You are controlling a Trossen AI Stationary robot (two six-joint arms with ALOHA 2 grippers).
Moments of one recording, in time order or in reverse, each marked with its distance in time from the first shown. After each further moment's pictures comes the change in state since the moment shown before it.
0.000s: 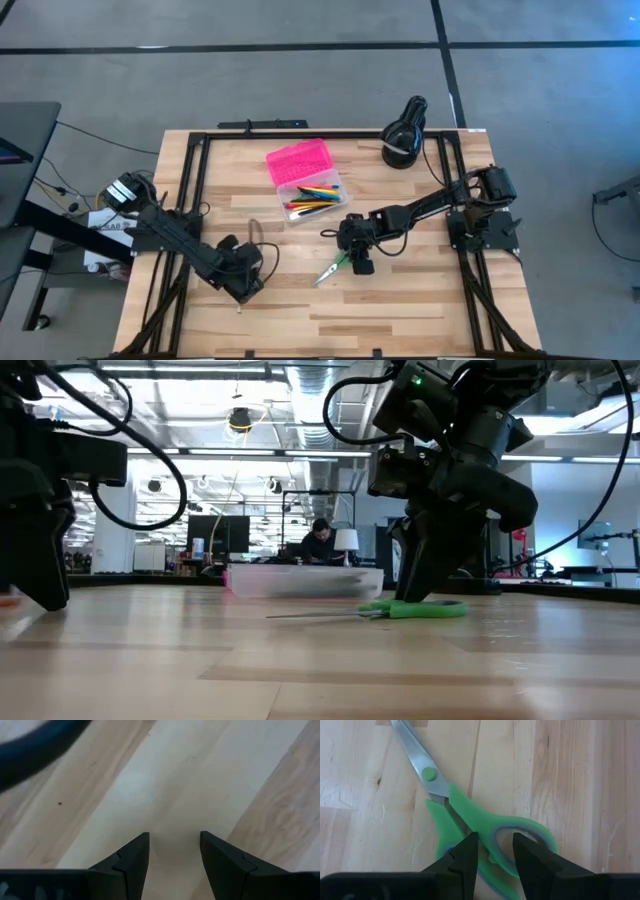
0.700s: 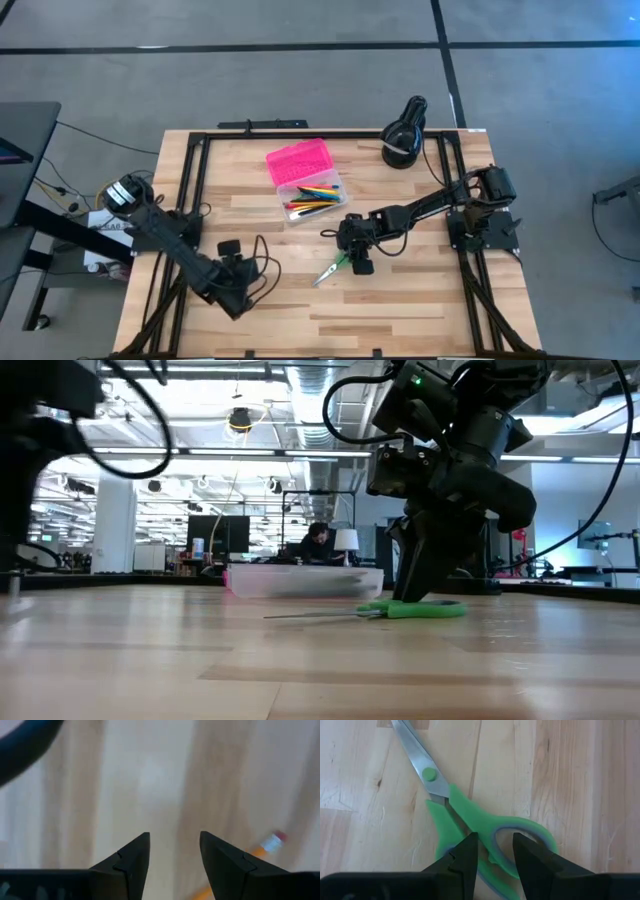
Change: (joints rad) left arm -0.096 0.010 0.241 -0.349 0.082 0.335; right arm 0.000 0.000 0.000 0.011 -0.001 -0.008
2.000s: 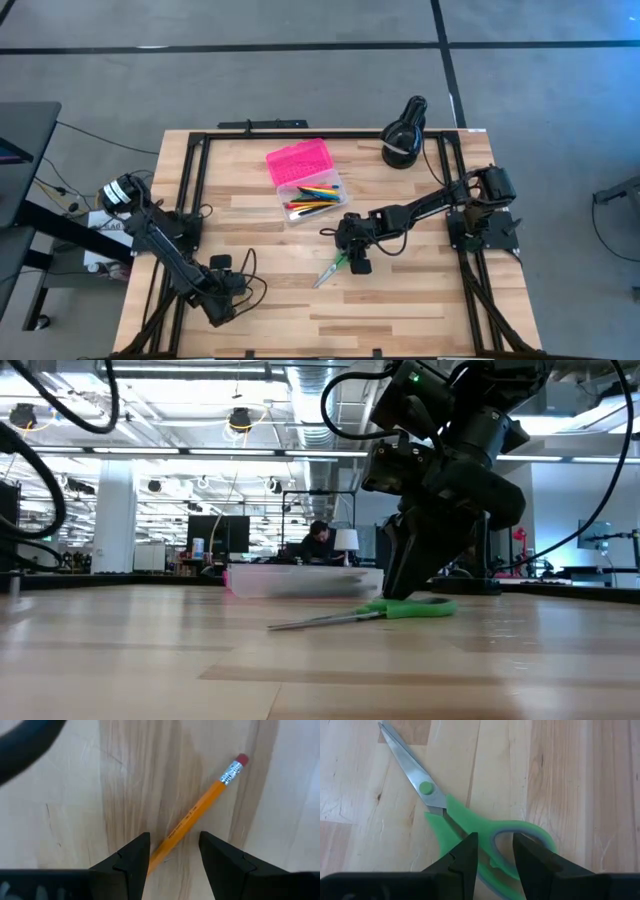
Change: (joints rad) left arm -0.111 -0.001 -0.215 0.283 0.165 -0.053; right arm -0.005 0.000 0.001 0.041 0.003 0.000
